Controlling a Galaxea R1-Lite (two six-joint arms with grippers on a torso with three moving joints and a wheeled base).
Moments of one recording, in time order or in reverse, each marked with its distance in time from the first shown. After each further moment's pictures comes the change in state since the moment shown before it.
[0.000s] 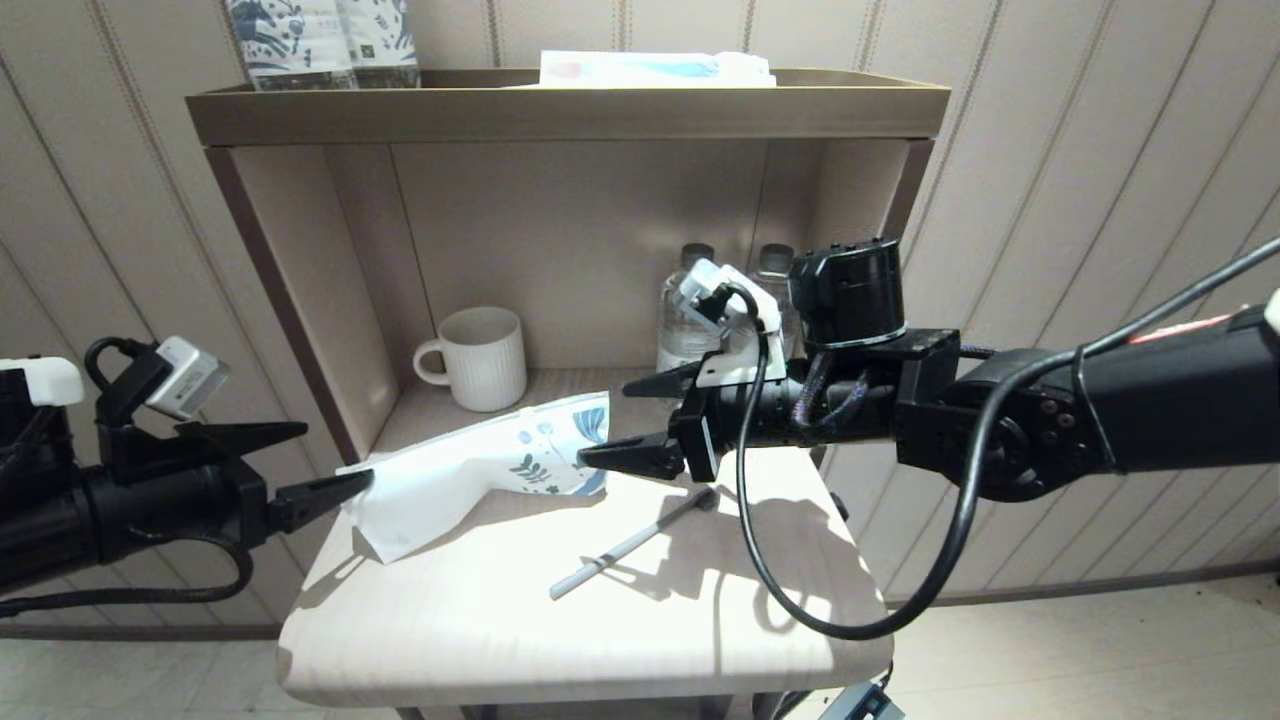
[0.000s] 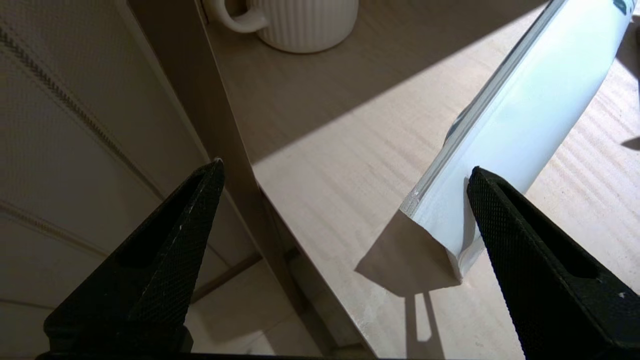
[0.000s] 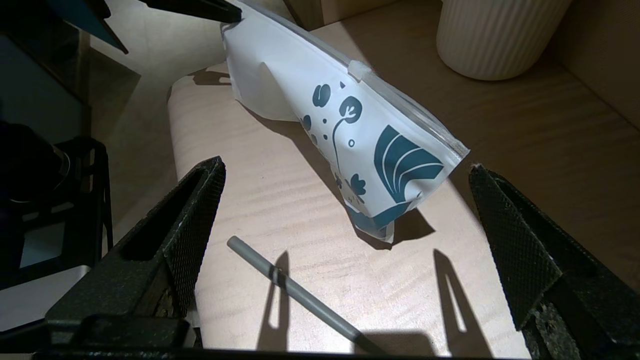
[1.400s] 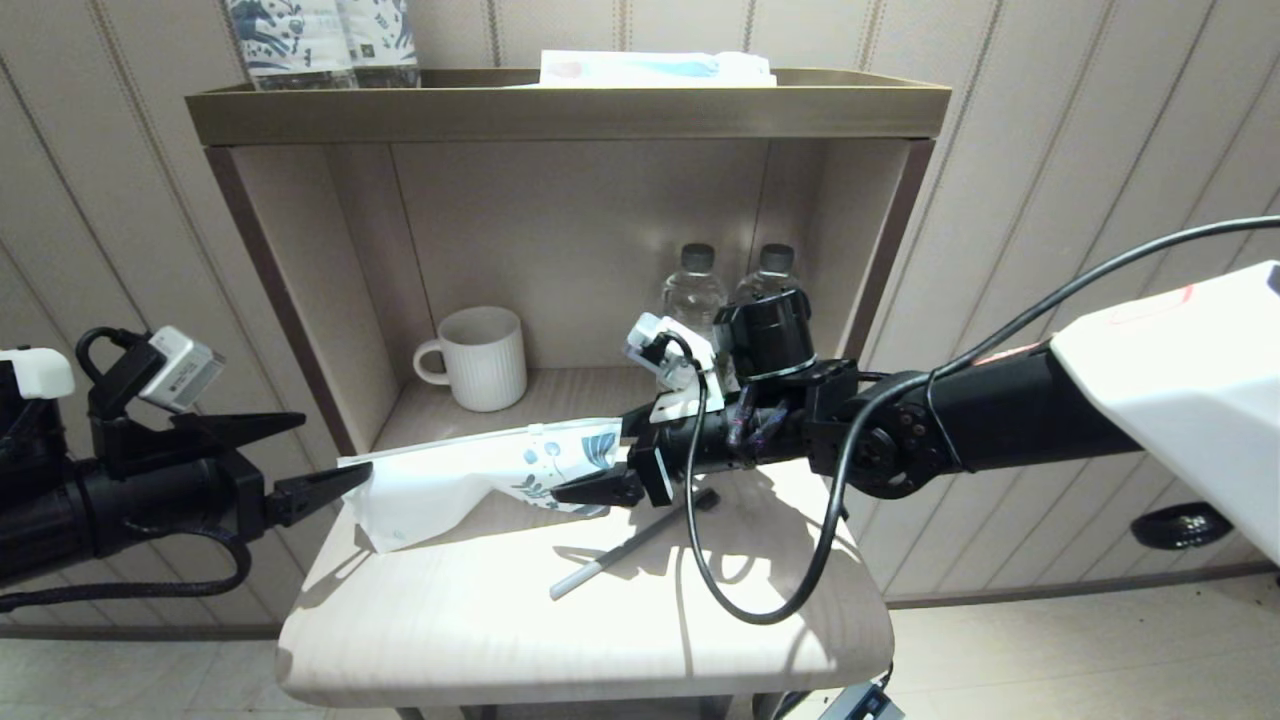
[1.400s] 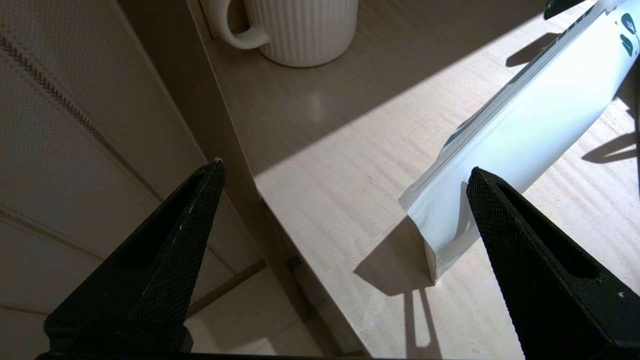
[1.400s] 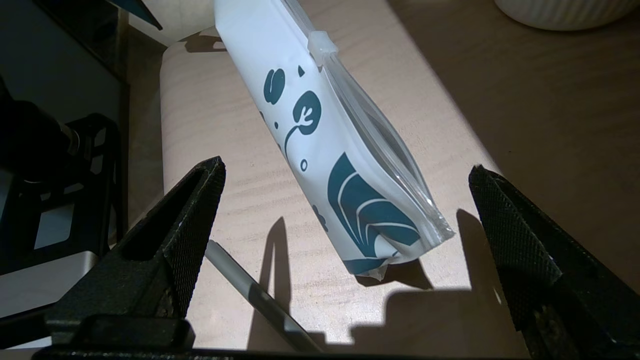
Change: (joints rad) left arm -0.009 -0.018 -0.009 0.002 0.008 0.001; right arm 0.015 0.181 -0.123 0.048 0.076 0.001
